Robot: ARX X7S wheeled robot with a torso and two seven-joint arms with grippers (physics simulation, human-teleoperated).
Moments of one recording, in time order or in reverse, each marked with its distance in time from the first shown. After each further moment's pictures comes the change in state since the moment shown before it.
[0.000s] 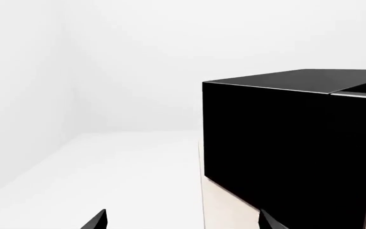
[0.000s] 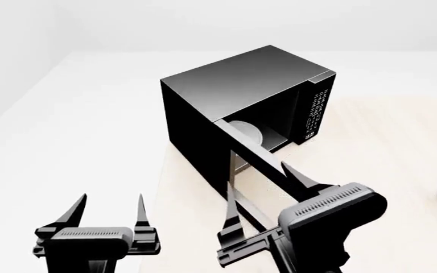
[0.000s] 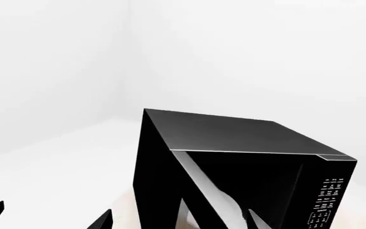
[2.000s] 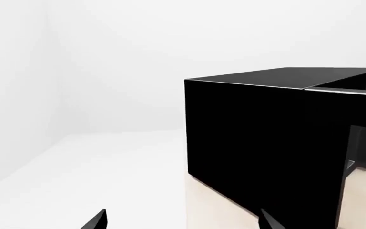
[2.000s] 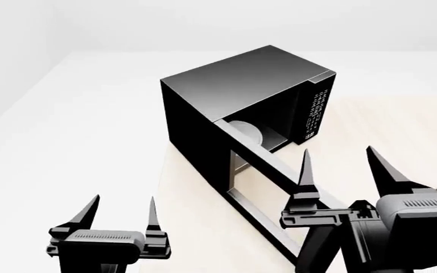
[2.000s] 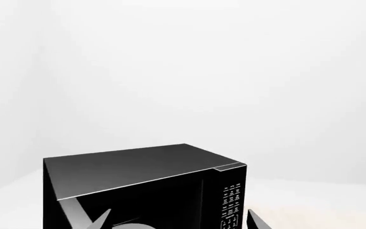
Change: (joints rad) left arm 0.001 0.041 0.024 -0.018 0.041 0.012 0.048; right arm -0.218 -0.053 0.386 -0.018 -0.109 -0.154 -0.088
